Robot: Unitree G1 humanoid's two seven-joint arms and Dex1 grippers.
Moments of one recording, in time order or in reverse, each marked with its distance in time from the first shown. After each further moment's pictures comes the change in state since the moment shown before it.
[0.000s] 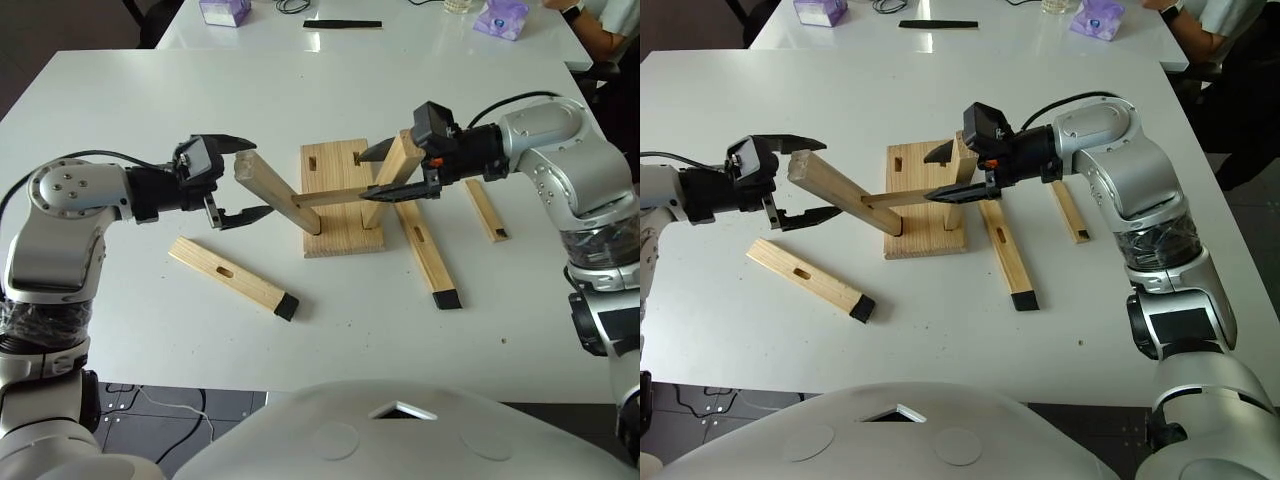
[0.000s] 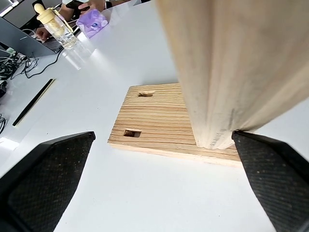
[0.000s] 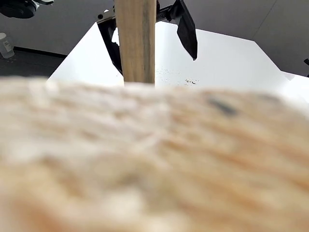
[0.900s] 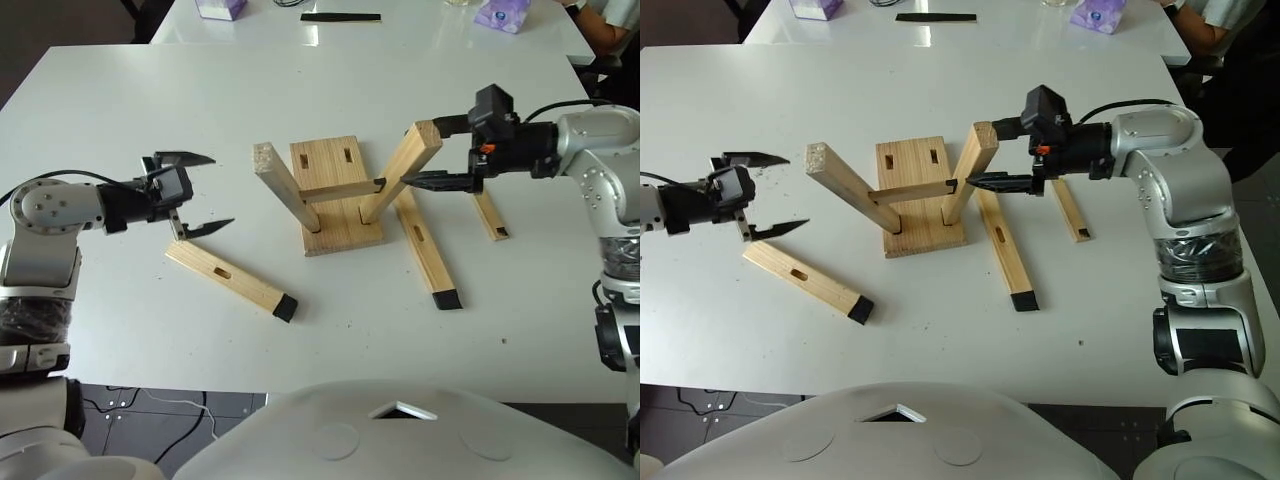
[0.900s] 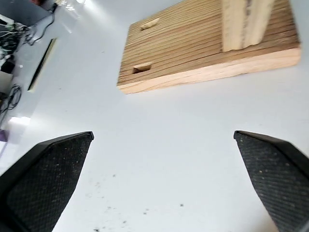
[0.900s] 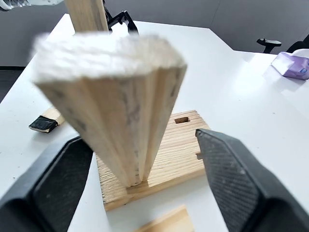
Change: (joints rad) left arm -0.016 0.039 0.003 0.449 0.198 -0.481 0.023; right arm 0.121 -0.140 -0.188 0.013 0.028 -0.013 -0.008
